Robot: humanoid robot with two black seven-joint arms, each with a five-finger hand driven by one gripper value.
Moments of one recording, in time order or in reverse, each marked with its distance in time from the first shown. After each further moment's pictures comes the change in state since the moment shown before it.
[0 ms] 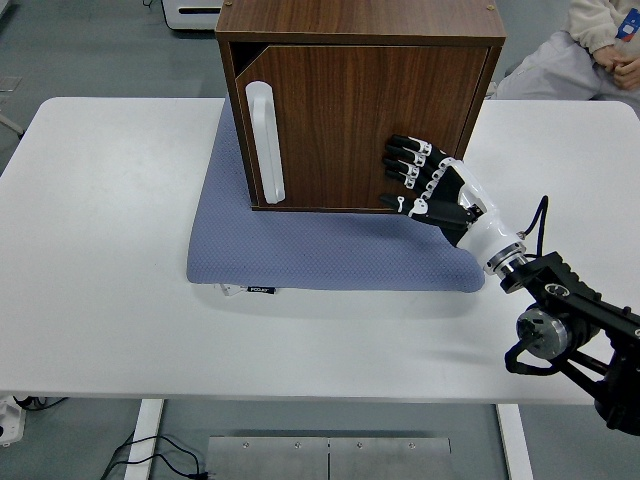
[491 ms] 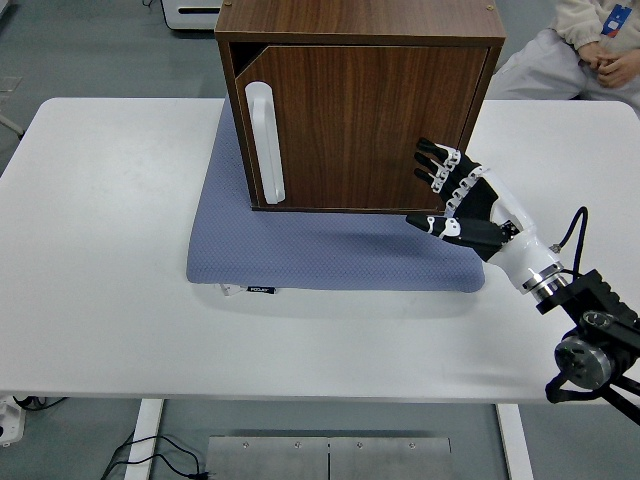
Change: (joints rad) left arm 0.000 0.000 0.000 0.000 0.000 0.000 0.000; right arm -0.090 -0.154 0.007 0.169 -0.079 0.025 0.100
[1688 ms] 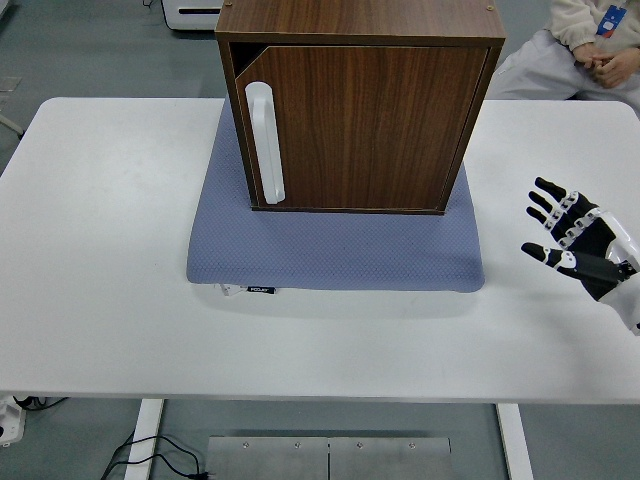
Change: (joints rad) left arm 0.000 0.000 0.000 0.000 0.000 0.000 0.000; right arm -0.293 -0.188 0.267 -0.037 0.023 0.138 0.000
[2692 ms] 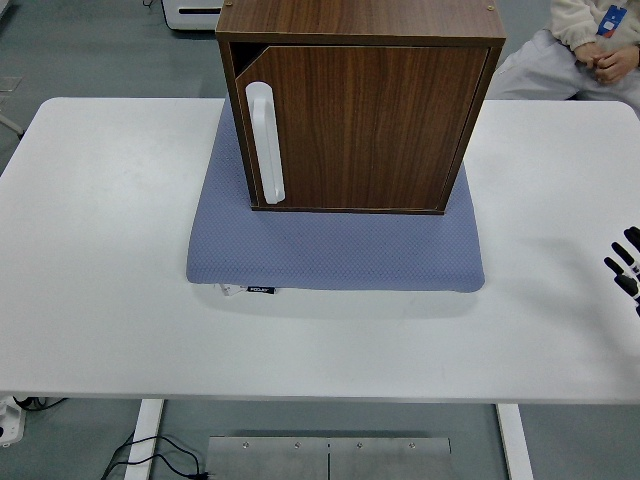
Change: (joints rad) left arm 0.000 0.000 0.000 0.000 0.000 0.000 0.000; right arm -0.258 0.015 0.216 -0.159 0.167 0.242 0.000
